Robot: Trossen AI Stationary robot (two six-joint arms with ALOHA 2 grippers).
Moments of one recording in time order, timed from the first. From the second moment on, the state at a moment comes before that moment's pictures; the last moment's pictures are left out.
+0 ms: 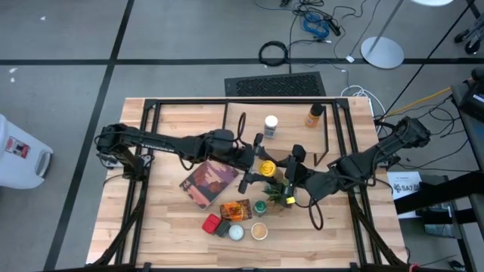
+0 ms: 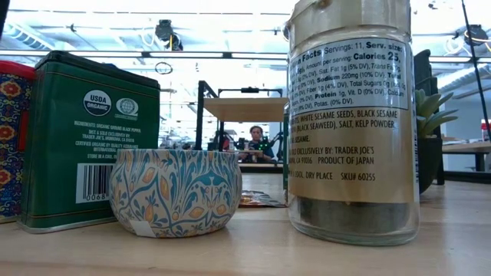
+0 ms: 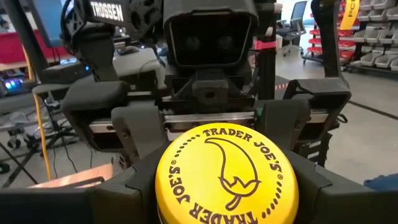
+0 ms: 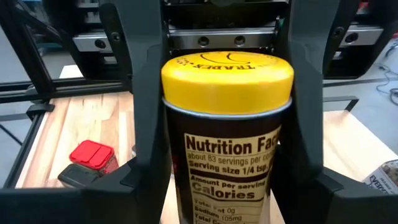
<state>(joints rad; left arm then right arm) -0.06 1.68 1.37 0.26 0.27 0.17 0.50 1.32 1.17 -0.32 0.74 0.31</state>
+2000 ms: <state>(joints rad) -0.08 1.44 1.28 -0.23 0.14 0.25 0.51 1.12 1.17 -0.73 1.23 0.48</state>
